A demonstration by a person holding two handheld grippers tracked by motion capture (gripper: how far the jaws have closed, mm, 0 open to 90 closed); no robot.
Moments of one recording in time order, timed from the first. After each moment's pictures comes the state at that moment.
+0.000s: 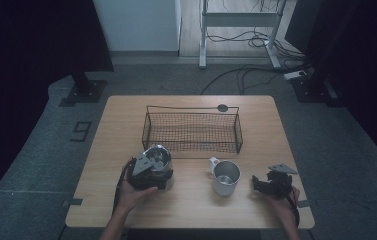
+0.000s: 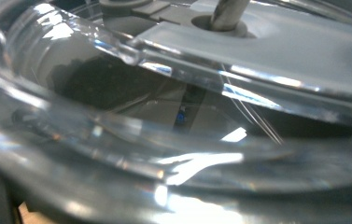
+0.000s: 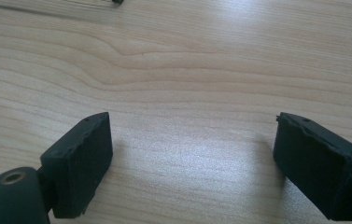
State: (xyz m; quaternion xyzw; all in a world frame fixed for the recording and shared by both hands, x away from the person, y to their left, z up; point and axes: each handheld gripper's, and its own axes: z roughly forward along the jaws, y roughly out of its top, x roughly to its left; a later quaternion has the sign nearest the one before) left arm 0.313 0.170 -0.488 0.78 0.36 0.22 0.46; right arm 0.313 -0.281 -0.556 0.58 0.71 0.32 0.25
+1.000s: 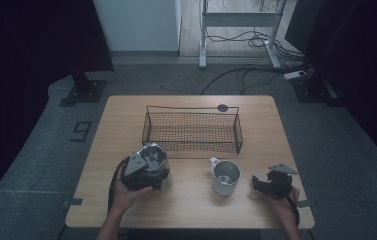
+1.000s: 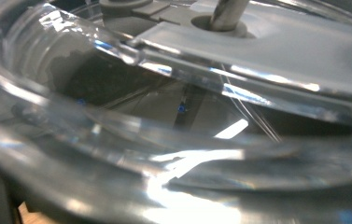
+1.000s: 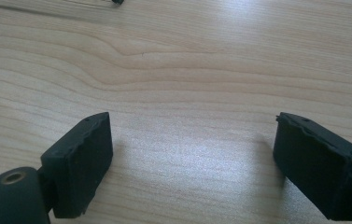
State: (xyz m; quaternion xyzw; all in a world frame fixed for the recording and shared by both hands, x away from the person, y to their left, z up) left arm 0.304 0.180 -0.467 0.77 0.35 0.22 0.48; right arm 0.313 -0.281 -0.556 0.58 0.71 0.32 0.25
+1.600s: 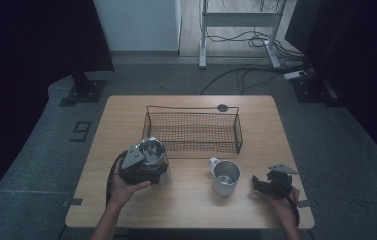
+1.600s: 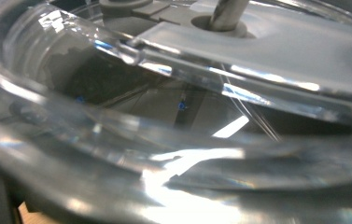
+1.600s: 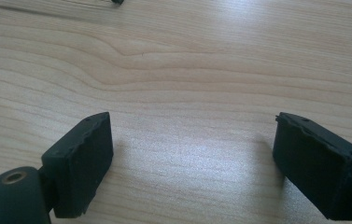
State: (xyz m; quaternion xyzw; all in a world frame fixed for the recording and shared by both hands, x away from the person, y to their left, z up) left arm 0.314 0.183 -0.447 0.78 0.34 0.21 0.49; right arm 0.313 -0.281 -0.556 0.58 0.71 0.32 0.25
